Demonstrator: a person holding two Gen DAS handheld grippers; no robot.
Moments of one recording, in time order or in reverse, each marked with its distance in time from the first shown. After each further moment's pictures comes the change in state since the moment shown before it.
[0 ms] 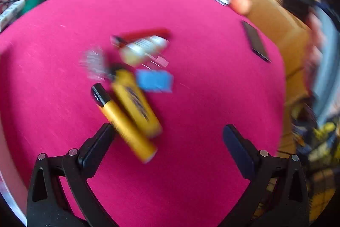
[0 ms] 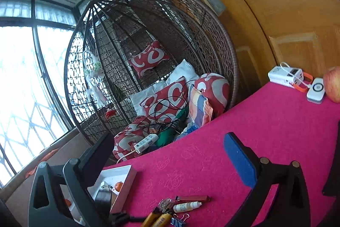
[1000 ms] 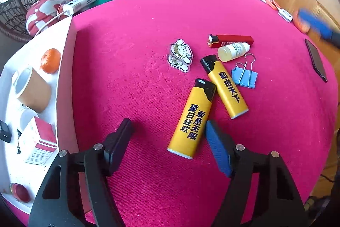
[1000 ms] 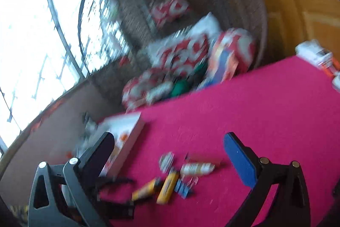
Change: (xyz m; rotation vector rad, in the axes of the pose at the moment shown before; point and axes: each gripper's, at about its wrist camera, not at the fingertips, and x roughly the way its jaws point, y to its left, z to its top) left arm -0.032 0.038 -0.039 -0.171 -0.093 0.445; right arm 0.046 0.025 -0.061 -0.194 0.460 0.159
